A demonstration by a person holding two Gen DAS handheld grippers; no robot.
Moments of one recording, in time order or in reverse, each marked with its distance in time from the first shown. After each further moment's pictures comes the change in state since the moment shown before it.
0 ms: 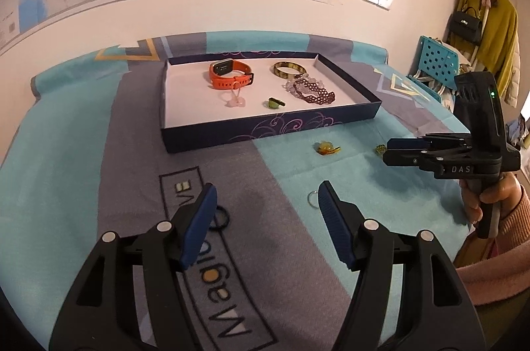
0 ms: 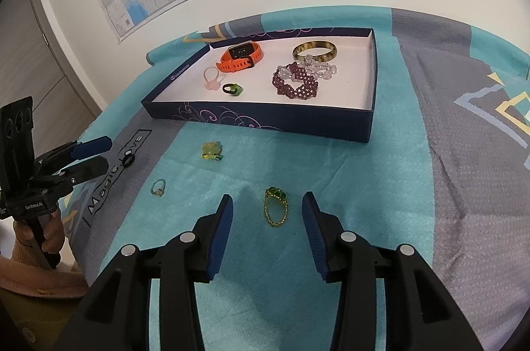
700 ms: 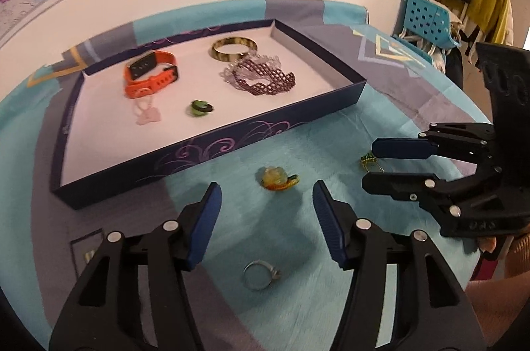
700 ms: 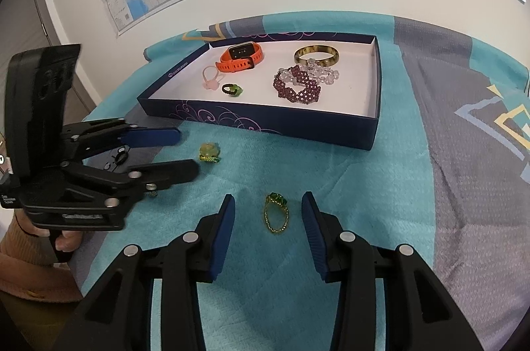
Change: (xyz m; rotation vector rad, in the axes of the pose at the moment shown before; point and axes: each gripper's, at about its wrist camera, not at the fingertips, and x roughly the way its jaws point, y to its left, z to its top) left arm 0.090 -0.055 0.036 0.122 0.159 -0.060; right arm 0.004 0.005 0.002 -0.038 -0.009 -0.032
